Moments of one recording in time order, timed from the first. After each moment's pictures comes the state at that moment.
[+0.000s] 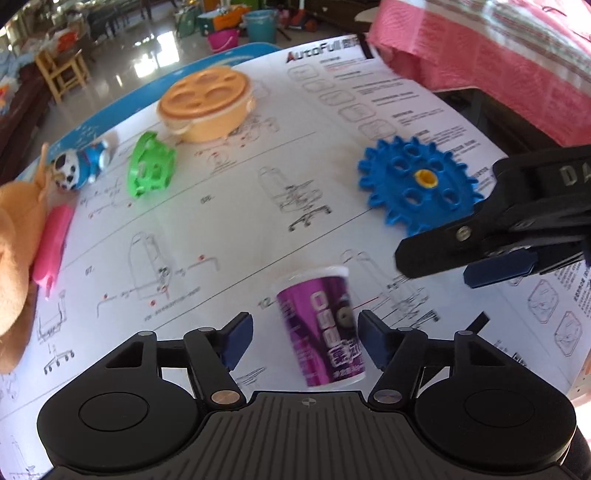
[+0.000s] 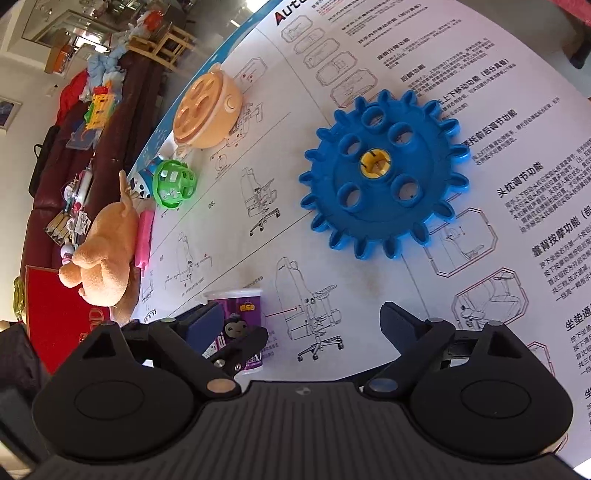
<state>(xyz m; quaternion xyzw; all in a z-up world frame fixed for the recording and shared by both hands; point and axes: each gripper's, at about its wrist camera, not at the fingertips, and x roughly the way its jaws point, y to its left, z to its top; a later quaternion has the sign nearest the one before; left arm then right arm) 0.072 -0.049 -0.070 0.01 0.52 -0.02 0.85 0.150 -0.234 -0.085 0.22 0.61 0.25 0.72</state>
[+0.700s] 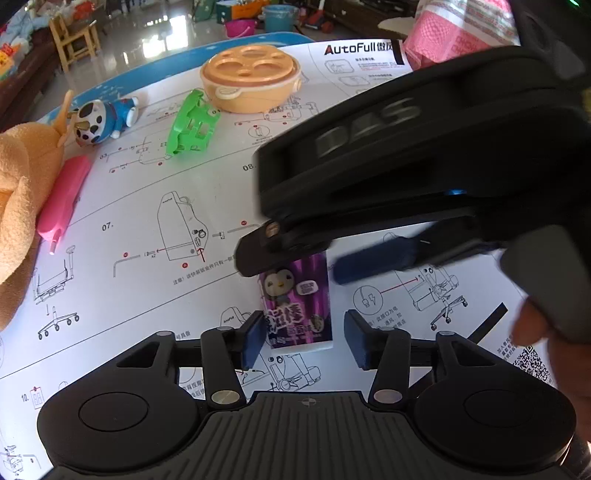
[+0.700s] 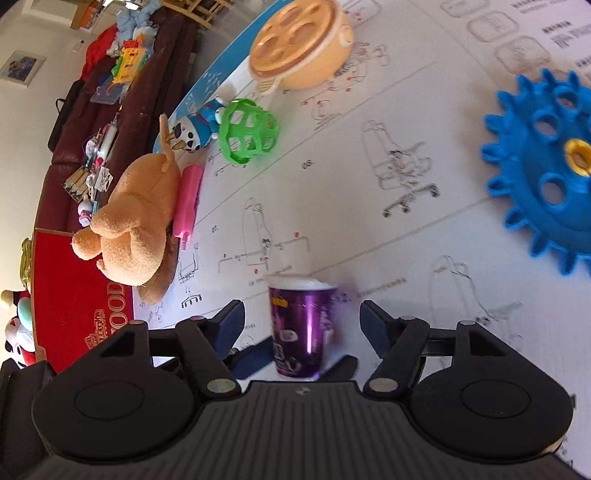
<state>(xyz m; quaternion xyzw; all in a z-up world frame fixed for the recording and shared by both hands) 0.059 -0.010 -0.075 -0.04 0.52 -0.03 0.85 0.158 -0.117 -0.092 0.18 0.63 0.31 0.69</state>
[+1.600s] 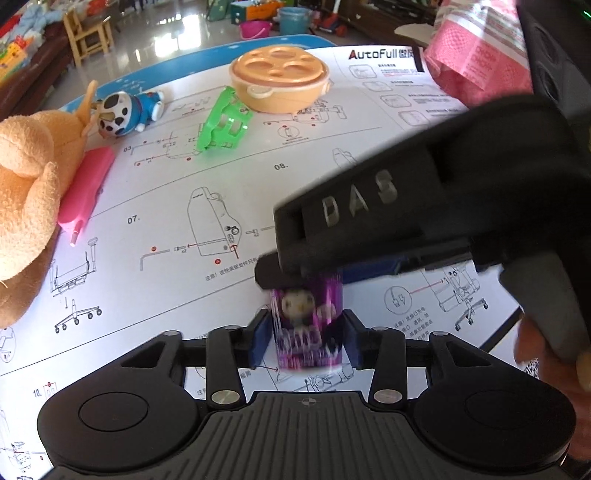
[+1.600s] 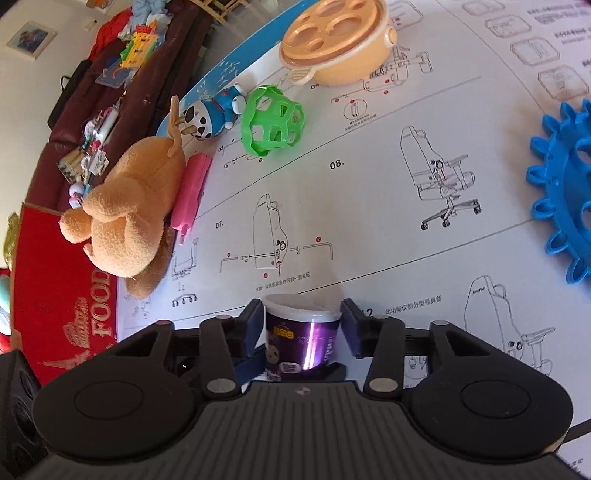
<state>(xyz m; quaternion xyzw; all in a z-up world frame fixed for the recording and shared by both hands) 0.048 0.011 -0.076 -0.05 0.52 0.00 0.85 0.145 -0.095 -0.092 0.14 0.61 0.32 0.71</state>
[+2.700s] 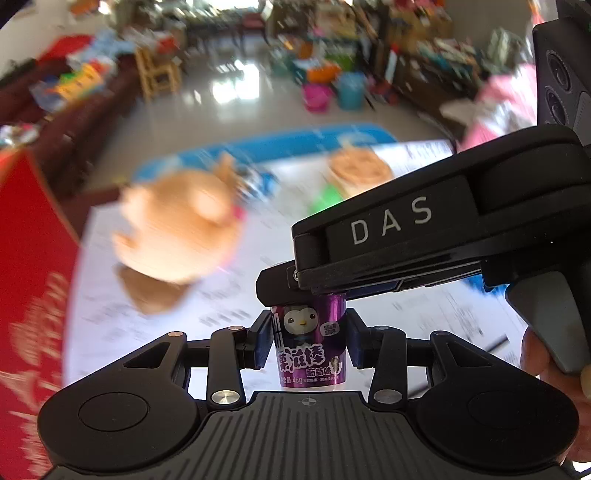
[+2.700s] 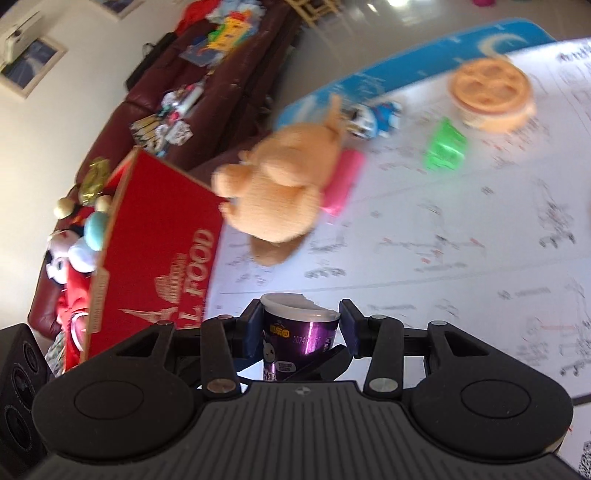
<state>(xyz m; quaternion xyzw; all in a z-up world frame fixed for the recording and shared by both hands) -0.047 0.068 0.046 -0.06 0.42 0.10 0.90 0.071 -0.029 0.034 0.11 0.54 0.44 0.71</state>
